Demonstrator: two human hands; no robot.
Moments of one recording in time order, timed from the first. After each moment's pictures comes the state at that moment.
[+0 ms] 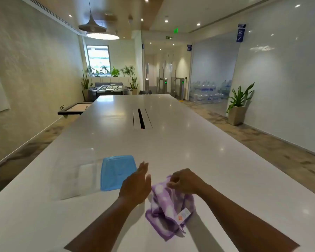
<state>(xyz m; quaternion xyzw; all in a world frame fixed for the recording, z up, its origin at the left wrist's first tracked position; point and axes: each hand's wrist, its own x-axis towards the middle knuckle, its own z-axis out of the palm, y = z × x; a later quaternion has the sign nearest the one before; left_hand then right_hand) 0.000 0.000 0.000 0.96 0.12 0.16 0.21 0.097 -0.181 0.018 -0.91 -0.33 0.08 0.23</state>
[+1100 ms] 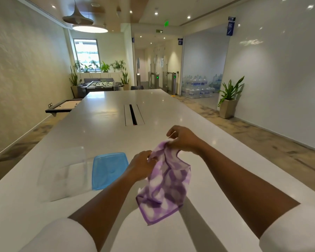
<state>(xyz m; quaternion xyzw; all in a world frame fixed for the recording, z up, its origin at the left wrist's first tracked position) 0.045 -0.015 0.045 0.93 0.05 0.11 0.34 0.128 -0.181 0.120 -0.87 -0.27 0.03 0.40</state>
